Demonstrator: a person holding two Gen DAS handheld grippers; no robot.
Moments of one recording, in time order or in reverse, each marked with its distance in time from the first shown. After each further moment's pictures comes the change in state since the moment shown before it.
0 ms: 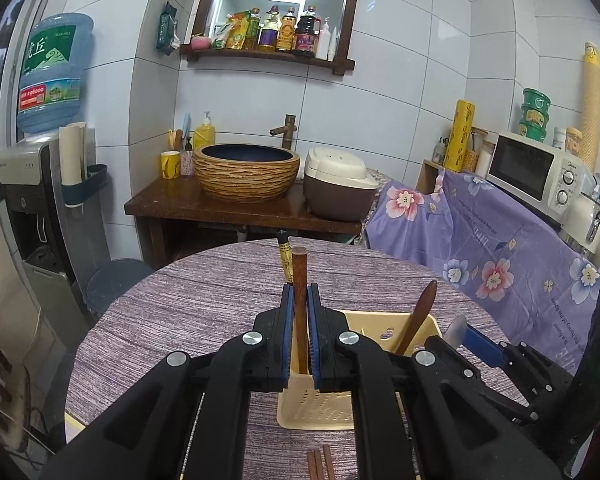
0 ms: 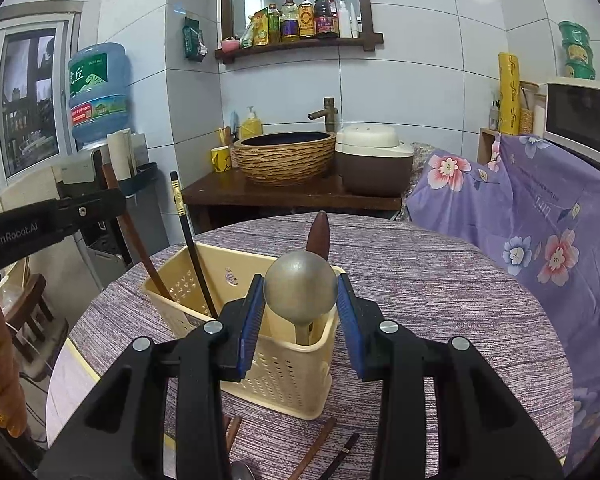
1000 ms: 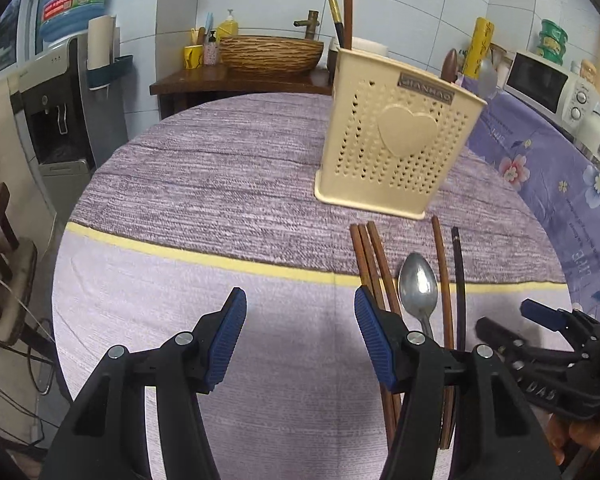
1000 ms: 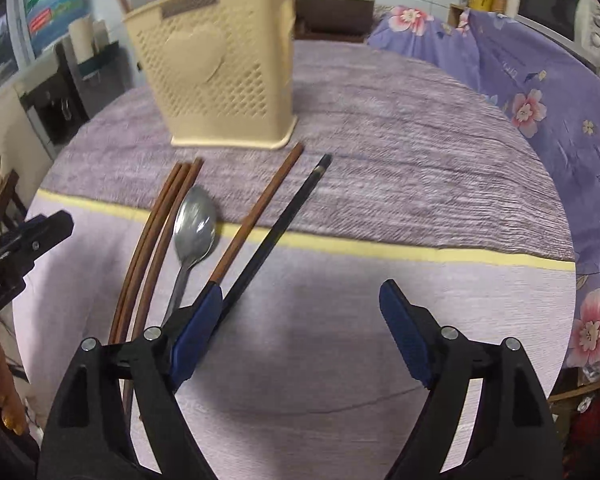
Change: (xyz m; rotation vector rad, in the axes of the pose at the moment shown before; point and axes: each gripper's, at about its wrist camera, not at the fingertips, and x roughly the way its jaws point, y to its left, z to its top) left arm -0.032 0.029 -0.177 -0.020 0.319 0.054; right arm -0.045 0.005 -0.161 0.040 0.485 -0.134
